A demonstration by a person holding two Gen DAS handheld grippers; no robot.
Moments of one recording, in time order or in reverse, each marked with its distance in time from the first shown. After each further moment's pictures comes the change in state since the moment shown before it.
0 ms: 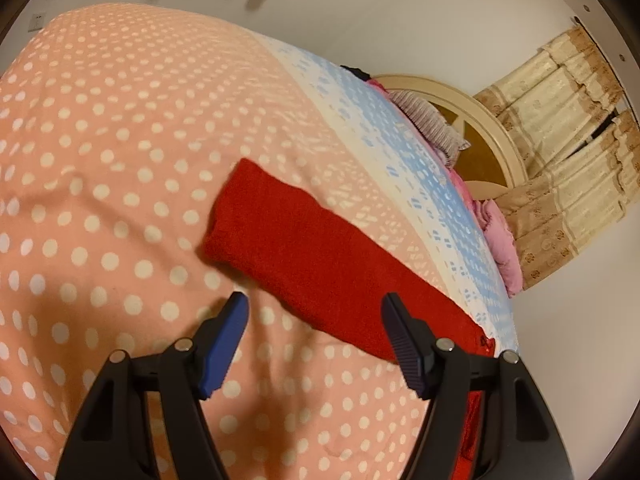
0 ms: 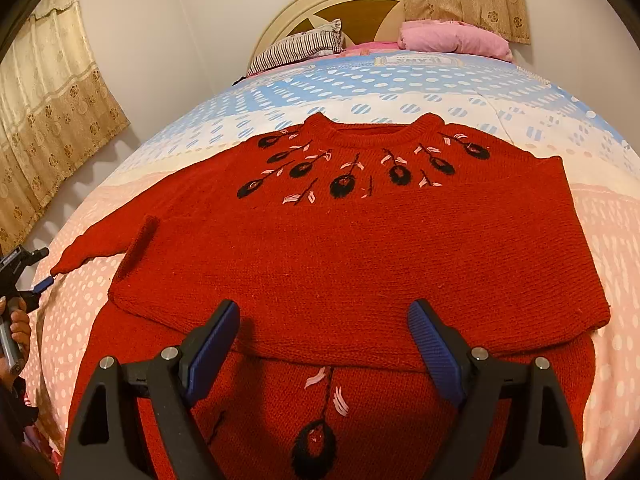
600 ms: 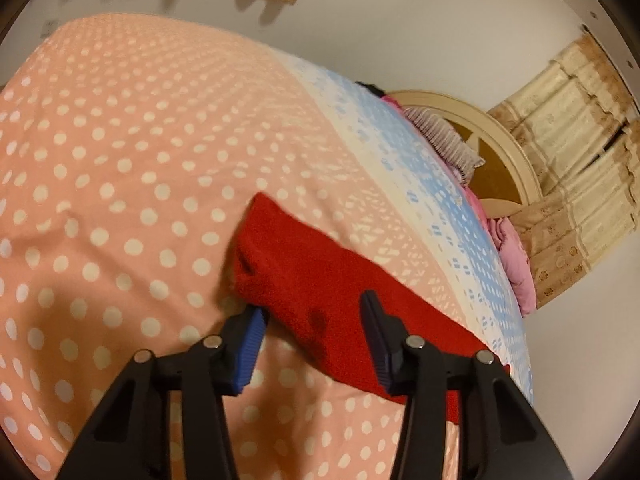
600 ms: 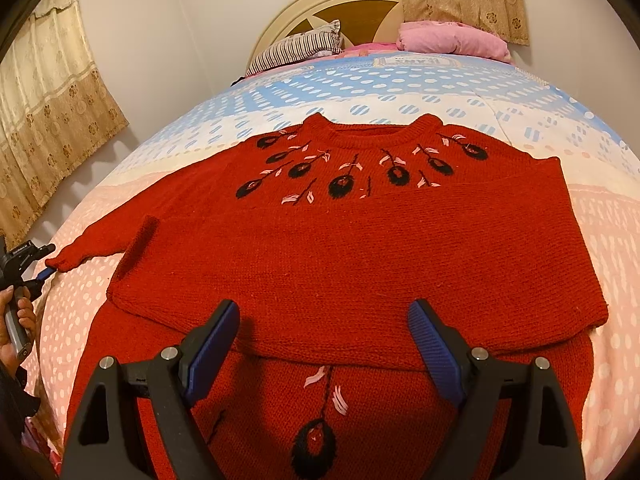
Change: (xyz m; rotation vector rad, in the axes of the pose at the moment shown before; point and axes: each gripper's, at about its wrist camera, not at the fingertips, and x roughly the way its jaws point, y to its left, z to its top) left arm 0.009 0.010 0.021 -0.029 -0.050 0.036; right arm 0.000 -0.001 0.000 -0.001 -0.002 -0.008
